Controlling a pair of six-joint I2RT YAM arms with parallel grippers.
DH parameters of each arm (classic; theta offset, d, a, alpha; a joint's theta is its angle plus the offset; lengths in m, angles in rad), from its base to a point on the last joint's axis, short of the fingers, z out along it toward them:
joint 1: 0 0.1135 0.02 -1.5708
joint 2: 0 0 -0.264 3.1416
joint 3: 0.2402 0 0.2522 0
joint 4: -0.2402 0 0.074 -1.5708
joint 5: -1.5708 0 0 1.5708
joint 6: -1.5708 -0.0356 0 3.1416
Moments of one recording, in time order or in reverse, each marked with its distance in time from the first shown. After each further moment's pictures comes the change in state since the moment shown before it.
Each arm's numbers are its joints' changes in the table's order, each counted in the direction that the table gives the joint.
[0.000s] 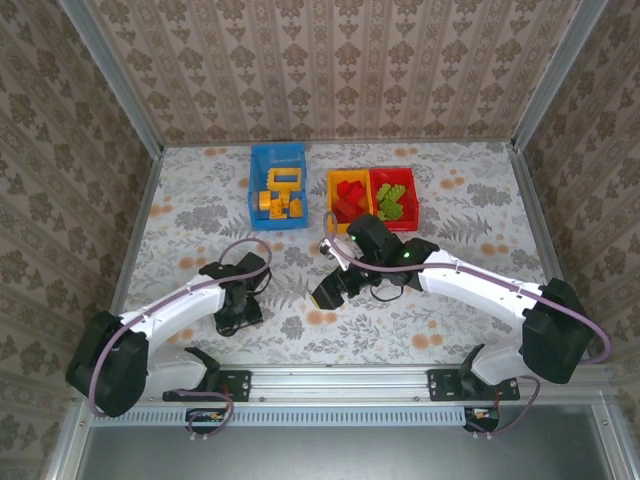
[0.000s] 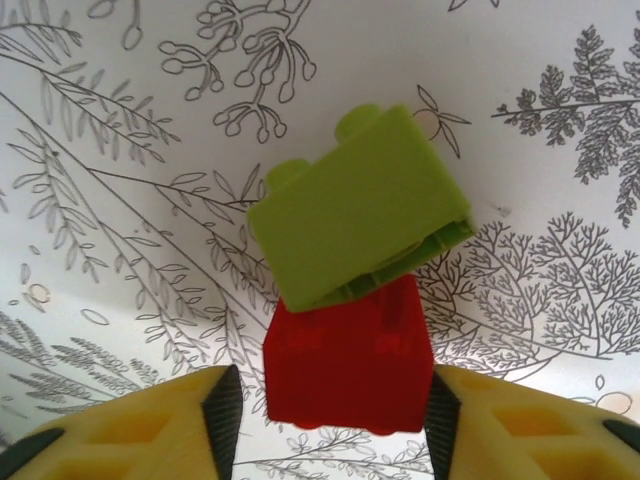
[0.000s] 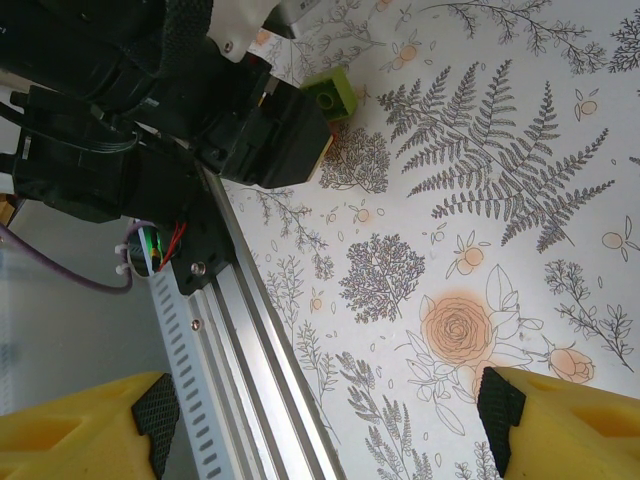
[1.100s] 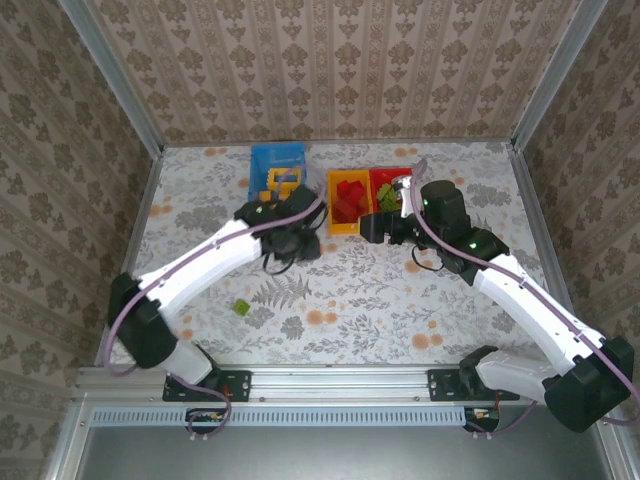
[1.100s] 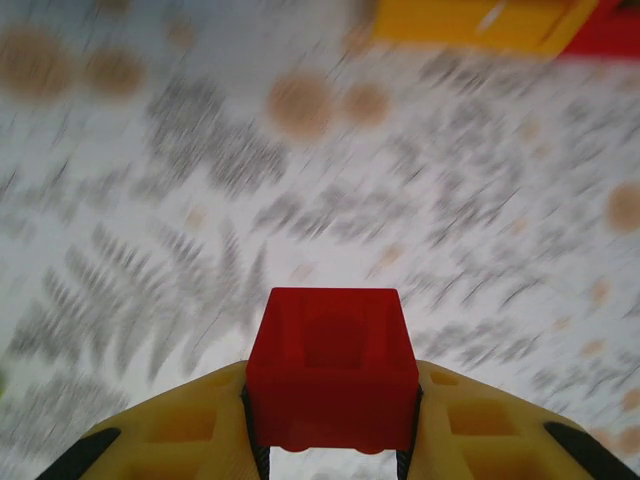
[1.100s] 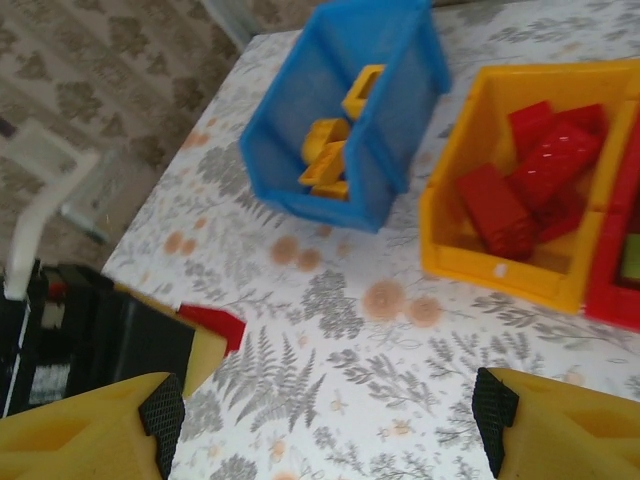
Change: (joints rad) left arm -0.210 0.371 0.853 -0.055 0.006 -0.101; right arm -0.335 -0.275 -0.005 0.073 -0.286 -0.185
